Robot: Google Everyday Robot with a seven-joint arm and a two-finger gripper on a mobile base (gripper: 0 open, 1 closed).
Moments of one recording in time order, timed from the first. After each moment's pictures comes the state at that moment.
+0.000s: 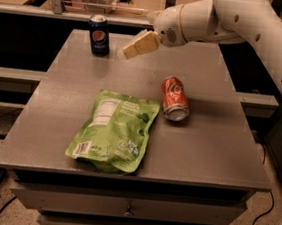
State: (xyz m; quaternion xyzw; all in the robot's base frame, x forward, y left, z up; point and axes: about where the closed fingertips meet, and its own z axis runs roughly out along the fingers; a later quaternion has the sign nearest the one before) arm 0.682 0.042 0.965 -0.53 0.65 0.26 0.47
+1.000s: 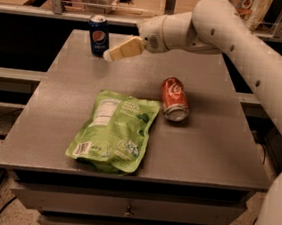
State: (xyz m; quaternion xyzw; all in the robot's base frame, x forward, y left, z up) arm 0.708 0.080 0.939 -0.50 0.66 0.29 0.49
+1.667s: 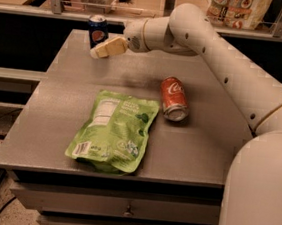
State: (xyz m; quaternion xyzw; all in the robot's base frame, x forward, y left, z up) arm 0.752 0.121 0.918 -0.48 0.66 0.29 0.50
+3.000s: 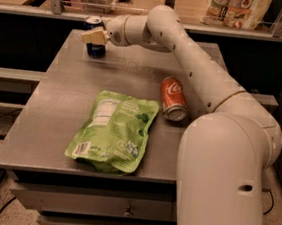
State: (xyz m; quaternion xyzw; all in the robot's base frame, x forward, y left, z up) arm 0.808 0.187 0.909 -0.47 0.63 0.32 0.52
